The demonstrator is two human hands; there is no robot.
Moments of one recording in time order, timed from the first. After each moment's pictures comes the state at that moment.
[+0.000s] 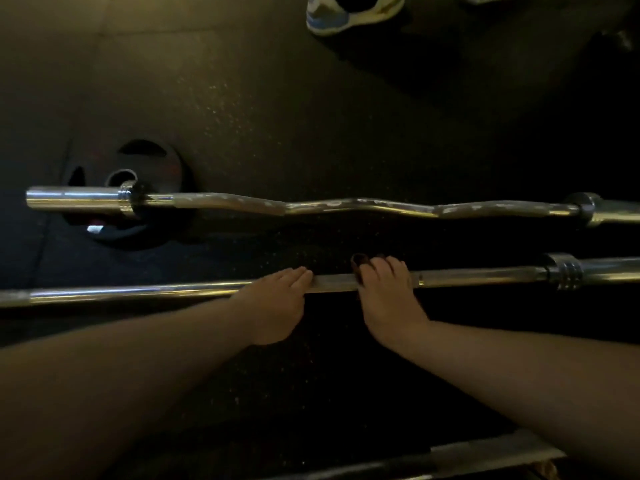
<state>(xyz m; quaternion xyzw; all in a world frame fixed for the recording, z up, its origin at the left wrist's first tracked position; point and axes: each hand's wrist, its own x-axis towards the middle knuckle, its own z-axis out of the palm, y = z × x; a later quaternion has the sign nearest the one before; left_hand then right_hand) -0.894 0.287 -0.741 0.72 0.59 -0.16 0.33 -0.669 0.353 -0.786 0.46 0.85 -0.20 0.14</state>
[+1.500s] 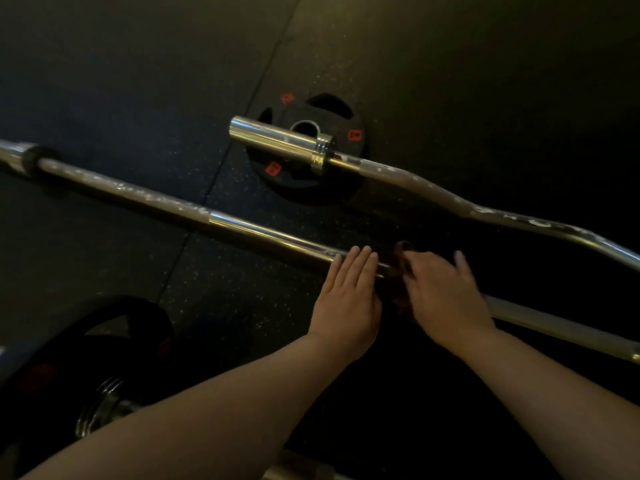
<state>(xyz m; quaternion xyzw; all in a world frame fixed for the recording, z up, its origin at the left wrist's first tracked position) -0.978 0.174 -0.791 0.55 0.79 0.14 0.22 -0.857 0.305 -0.773 0.41 0.88 -0.20 0.08</state>
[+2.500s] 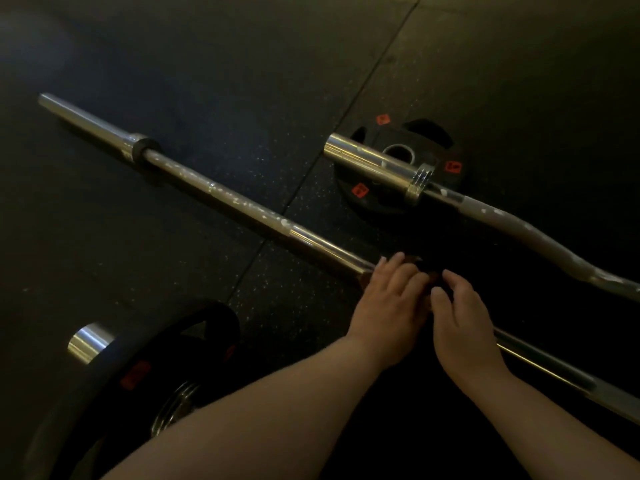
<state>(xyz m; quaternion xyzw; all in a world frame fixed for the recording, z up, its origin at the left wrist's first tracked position) -1.046 0.170 -0.800 0.54 0.81 0.21 0.13 -0.946 0.258 -0.777 0.47 0.75 -0.47 -0.03</state>
